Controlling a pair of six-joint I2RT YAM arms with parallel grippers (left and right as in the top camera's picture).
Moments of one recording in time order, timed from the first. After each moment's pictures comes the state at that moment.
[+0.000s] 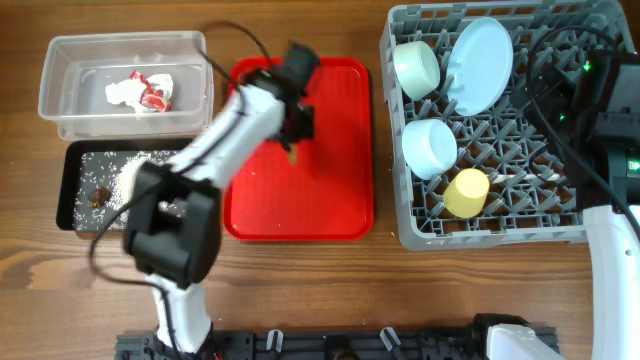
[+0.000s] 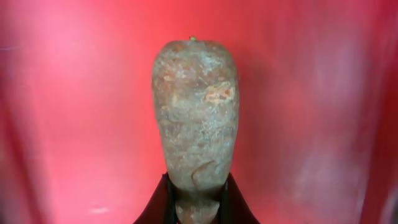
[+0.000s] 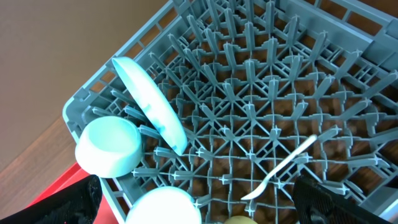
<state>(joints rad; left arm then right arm) -0.41 2.02 1.62 -0.94 -0.04 -0.38 -0.07 1.25 1.41 -0.96 0.21 0.62</state>
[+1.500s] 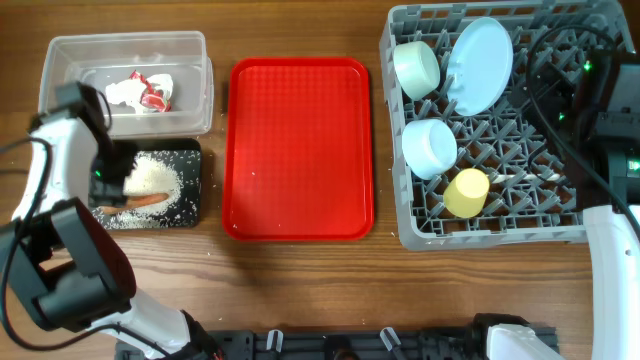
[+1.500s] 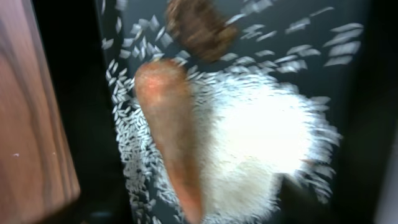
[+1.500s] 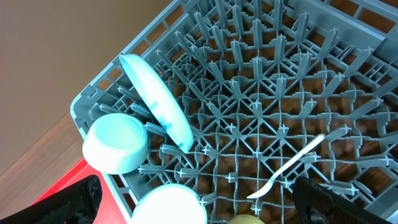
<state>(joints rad) 0.37 1.81 1.34 -1.06 -0.17 -1.14 -0.07 1.25 1.41 -0.95 0.18 0.62</state>
